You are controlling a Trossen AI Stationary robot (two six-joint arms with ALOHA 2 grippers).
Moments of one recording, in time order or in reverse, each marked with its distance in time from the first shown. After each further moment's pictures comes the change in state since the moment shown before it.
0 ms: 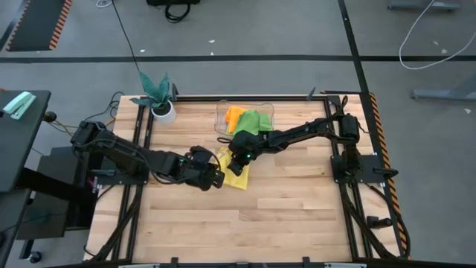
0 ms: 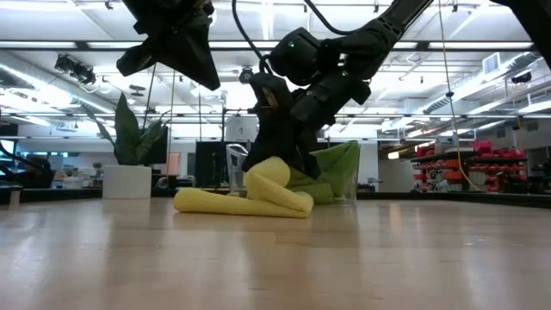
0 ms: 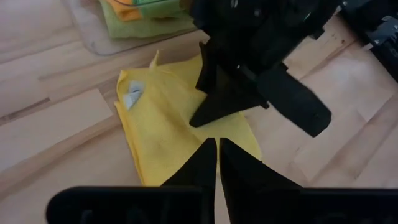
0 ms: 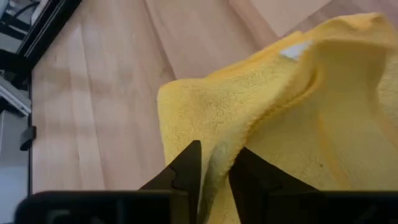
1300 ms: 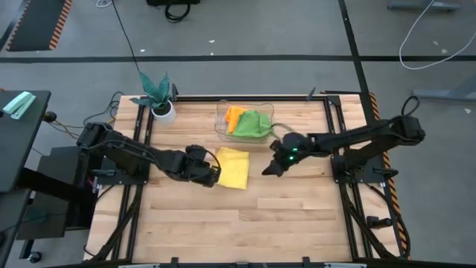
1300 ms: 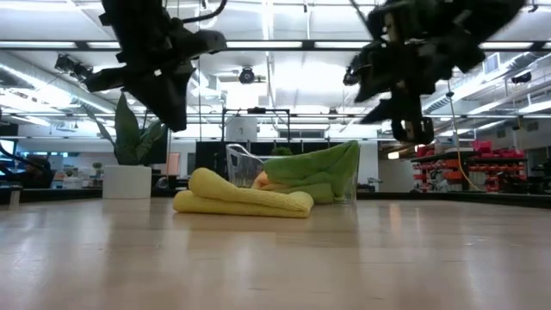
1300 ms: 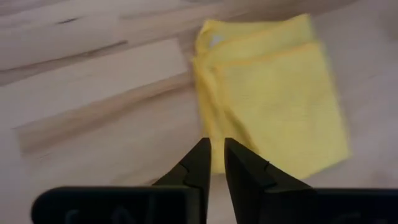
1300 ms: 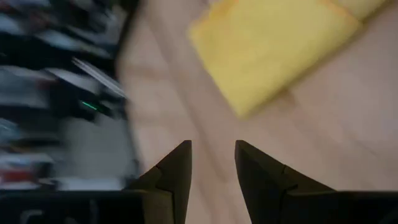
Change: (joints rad) left arm 0.049 0.075 0.001 -0.221 0.096 -0.229; right arm 0.070 -0.640 -0.534 -0.013 -0.049 0.309
